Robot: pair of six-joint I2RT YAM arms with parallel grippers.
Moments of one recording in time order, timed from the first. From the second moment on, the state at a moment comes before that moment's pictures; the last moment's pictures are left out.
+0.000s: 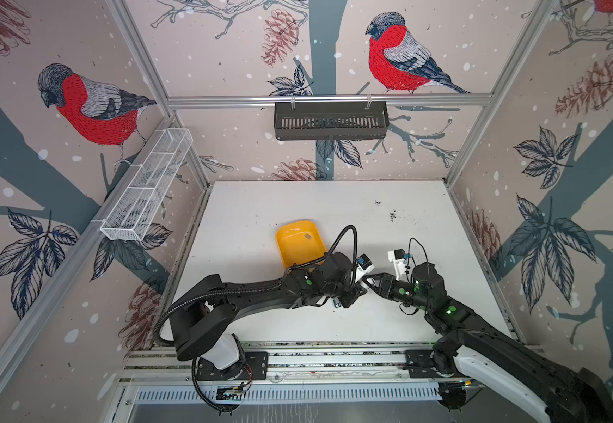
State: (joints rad) left arm -1.05 1.55 0.88 -0.03 0.23 -0.11; right arm 0.60 0.76 0.26 0.10 -0.41 0.92
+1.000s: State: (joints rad) left arm -1.06 1.55 0.89 -0.02 0.22 -0.12; right arm 0.60 0.76 0.25 0.09 -0.41 0.93
